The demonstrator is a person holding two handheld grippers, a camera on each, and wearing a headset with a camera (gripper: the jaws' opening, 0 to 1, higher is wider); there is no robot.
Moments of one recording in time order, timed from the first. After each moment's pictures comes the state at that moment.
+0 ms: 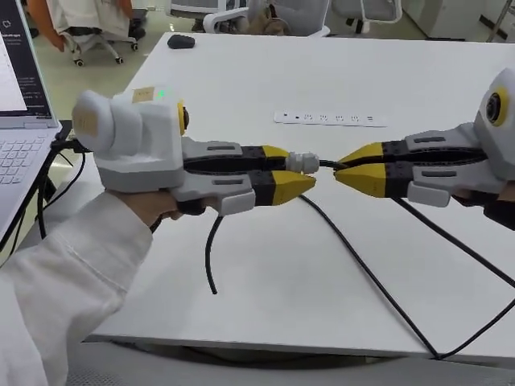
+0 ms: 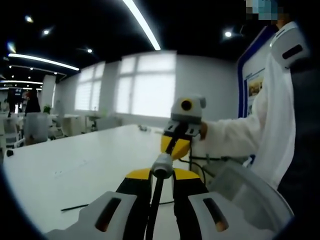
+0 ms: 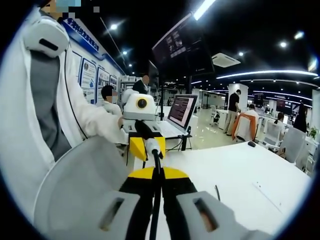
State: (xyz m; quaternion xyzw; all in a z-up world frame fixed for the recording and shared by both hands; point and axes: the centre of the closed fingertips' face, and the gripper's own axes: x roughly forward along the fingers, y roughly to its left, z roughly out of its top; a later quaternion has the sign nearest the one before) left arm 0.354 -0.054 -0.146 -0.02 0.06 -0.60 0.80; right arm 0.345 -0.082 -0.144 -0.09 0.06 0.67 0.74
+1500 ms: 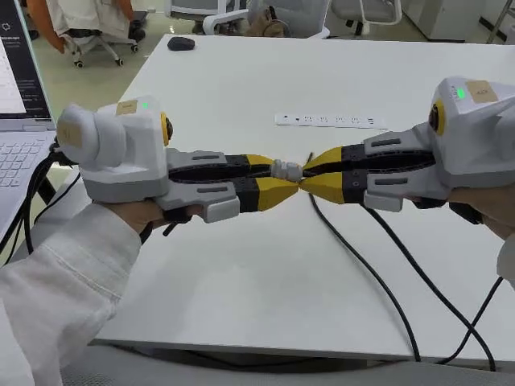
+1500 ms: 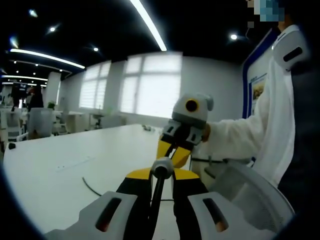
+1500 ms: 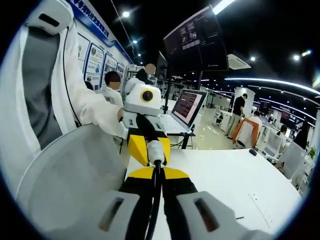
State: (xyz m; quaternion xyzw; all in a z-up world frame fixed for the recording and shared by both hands) left arm 0.362 -0.044 -0.152 -0.04 0.06 -0.58 0.81; right arm 0.351 -0.038 -0.158 -0.16 0.04 0.68 0.72
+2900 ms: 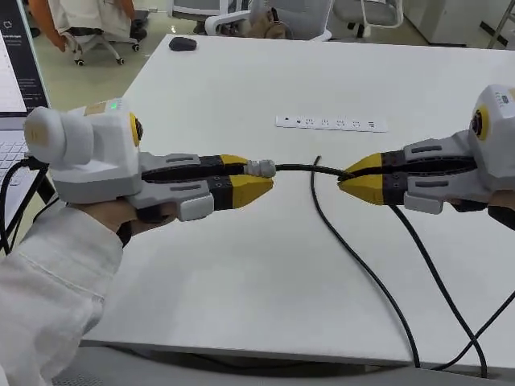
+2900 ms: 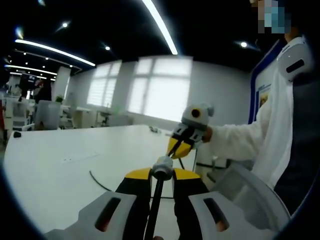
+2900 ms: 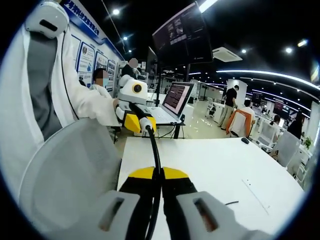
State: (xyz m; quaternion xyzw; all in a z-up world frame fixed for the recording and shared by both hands) left arm 0.371 -0.012 -0.154 -0.07 0.08 -0.55 0.83; right arm 0.370 -0.084 -0.169 -0.15 0.07 0.65 0.74
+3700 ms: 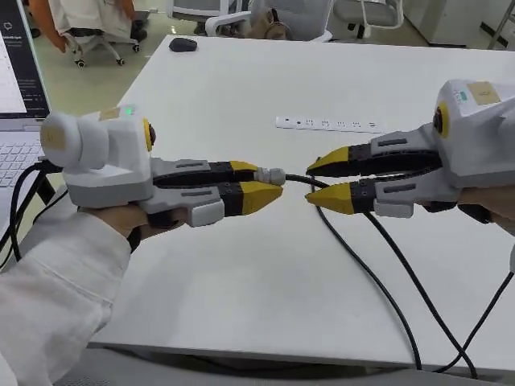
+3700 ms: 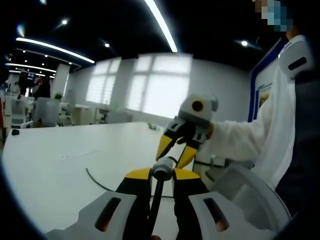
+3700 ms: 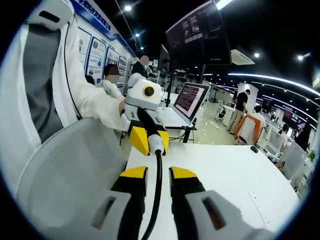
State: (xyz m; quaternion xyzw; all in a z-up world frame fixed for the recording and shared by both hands) left arm 0.369 -0.027 -0.161 -0.07 0.09 -0.56 0.82; right arm 0.355 -0.036 -0.167 -0.18 0.06 0.68 0.70
